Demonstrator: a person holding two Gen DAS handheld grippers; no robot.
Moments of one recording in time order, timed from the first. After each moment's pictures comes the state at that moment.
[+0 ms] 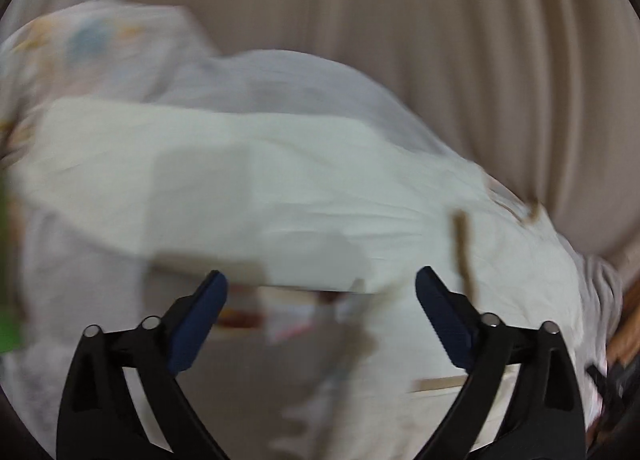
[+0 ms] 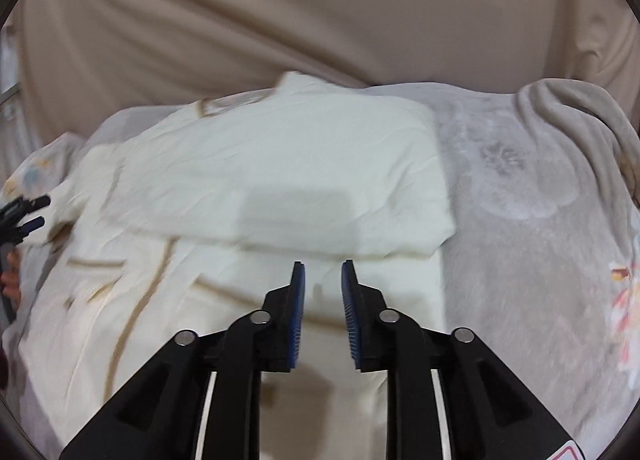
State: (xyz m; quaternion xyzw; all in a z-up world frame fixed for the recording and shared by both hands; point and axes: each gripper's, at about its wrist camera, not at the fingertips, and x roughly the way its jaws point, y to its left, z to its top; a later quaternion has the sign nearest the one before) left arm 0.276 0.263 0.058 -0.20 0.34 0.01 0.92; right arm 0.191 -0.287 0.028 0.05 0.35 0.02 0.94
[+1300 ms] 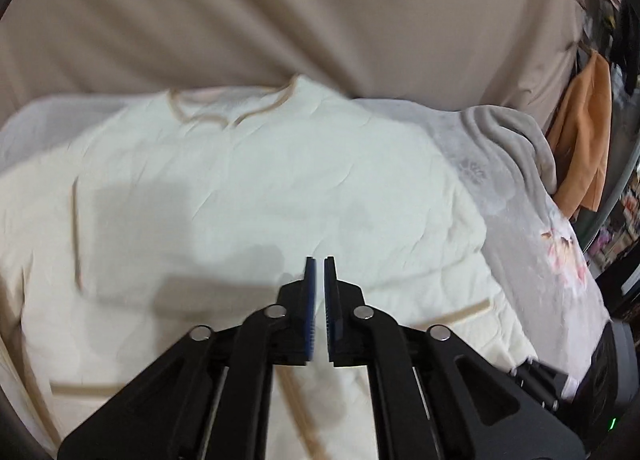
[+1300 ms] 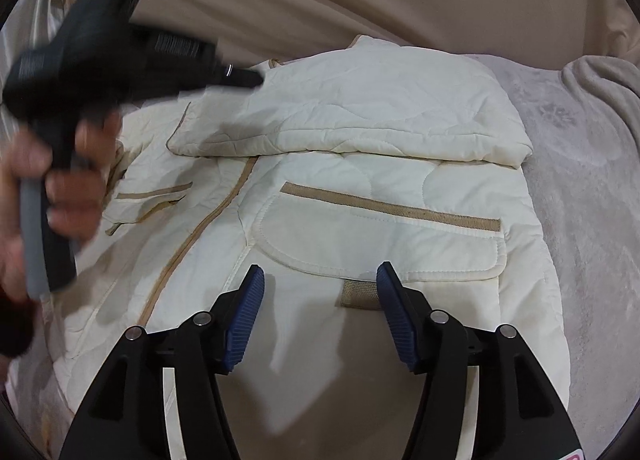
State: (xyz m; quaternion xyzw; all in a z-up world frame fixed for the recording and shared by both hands) left arm 0.277 -0.071 0.071 -0.01 0.36 -0.27 0.89; right arm 0.162 -0.250 -0.017 0.06 0.35 0.08 0.93
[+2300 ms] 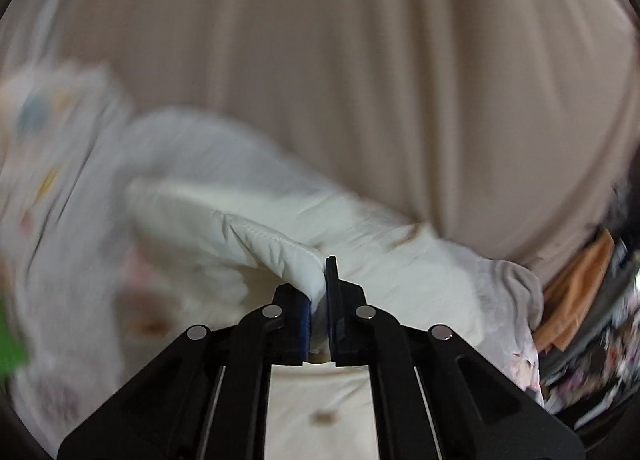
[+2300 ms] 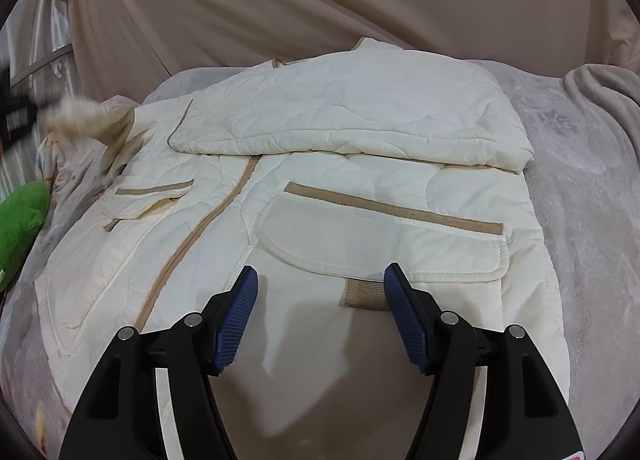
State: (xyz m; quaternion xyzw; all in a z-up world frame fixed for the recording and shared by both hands) left arm 0.254 0.173 0.204 -0.18 0.27 -0.18 0.93; right arm 0.162 -0.243 -0.018 0.04 0.34 0.07 0.94
